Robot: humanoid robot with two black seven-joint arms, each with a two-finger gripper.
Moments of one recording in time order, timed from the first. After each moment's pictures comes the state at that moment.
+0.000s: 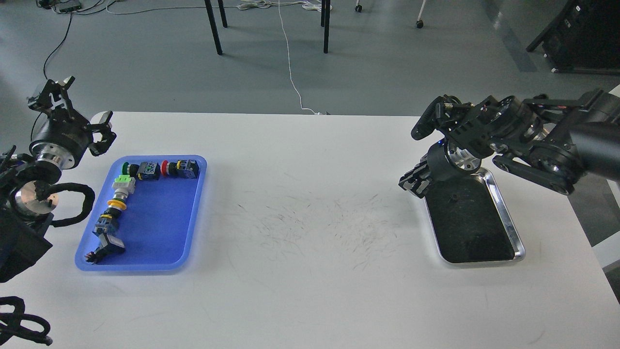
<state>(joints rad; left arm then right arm) -0.75 0.42 -0.70 -0.29 -0.07 -0.49 -0.30 1.38 -0.43 -0.36 0.90 -1.76 0.45 0.49</state>
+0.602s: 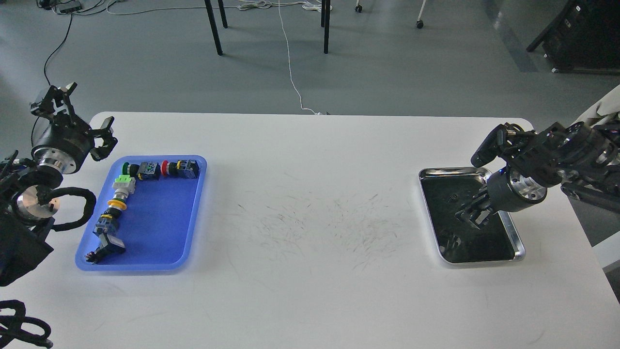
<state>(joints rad) -0.75 0.41 -0.70 -0.29 -0.07 -0.49 -0.30 1.36 -0.65 -0.50 1.07 -1.77 0.45 0.49</state>
